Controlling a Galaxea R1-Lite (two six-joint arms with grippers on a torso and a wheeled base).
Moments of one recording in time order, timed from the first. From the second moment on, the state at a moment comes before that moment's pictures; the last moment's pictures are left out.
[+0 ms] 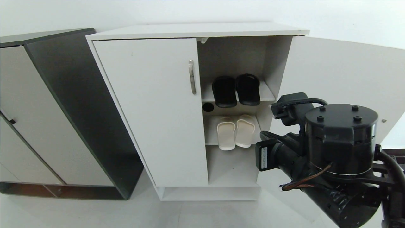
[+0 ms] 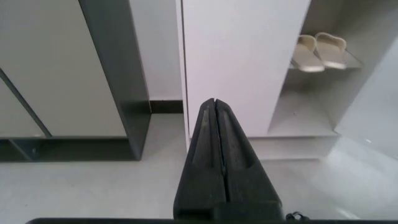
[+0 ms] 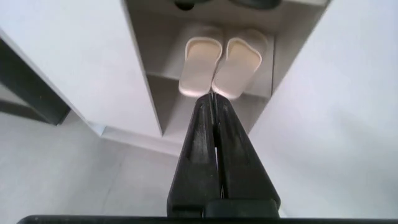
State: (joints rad) left arm 0.00 0.00 0.00 0.00 0.03 0.00; right arm 0.98 1.62 -0.89 -0.50 -0.74 0.15
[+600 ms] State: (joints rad) left arm 0.00 0.00 0.00 0.00 0.03 0.00; right arm 0.96 1.62 -0.87 -0.50 -0.74 0.15
